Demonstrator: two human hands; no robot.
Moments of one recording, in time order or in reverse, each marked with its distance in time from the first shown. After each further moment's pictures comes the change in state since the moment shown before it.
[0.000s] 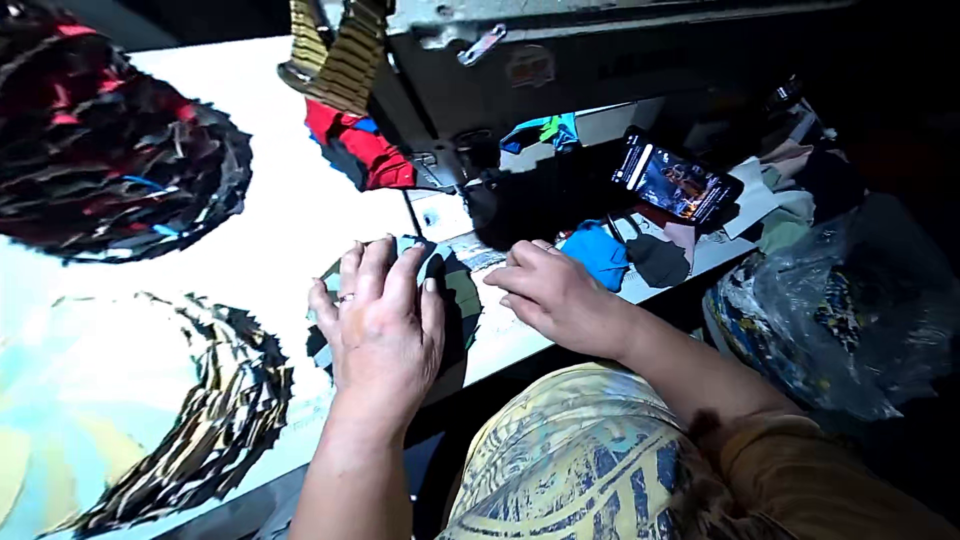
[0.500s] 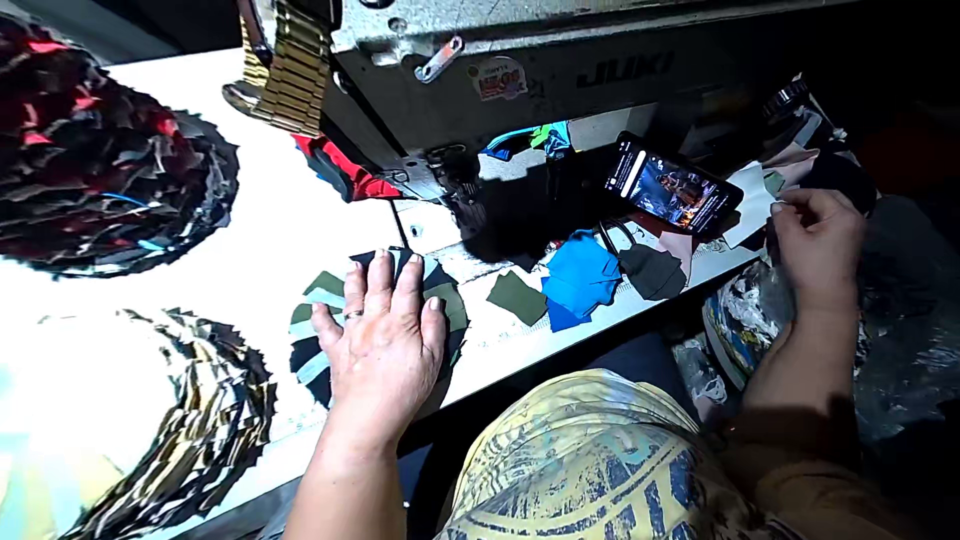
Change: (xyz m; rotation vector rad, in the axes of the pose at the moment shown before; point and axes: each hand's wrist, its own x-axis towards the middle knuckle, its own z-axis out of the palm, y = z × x) left_hand -0.003 -0.004 0.019 0.127 -0.132 -0.080; right_hand -0.143 0.107 -0.172 -0.421 0.591 0.840
